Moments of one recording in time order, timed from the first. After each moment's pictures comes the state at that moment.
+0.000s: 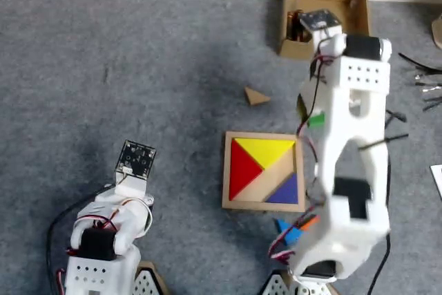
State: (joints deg) left arm -0.5 -103.7 96.0 73.4 -4.7; right arm -0.6 7.7 -20.0 100.1 26.1
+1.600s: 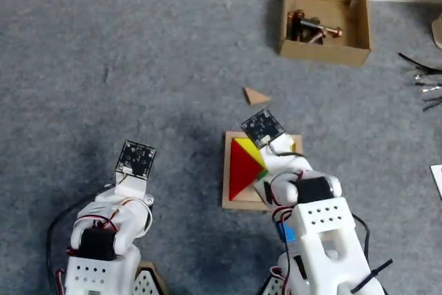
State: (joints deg) left arm -0.5 -103.7 96.0 73.4 -4.7; right arm -17.1 -51.4 67.1 55.3 26.1
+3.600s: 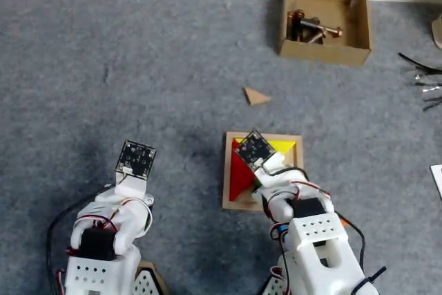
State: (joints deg) left arm -0.5 -103.7 96.0 73.4 -4.7; right arm -16.7 -51.9 83.6 33.5 34.9
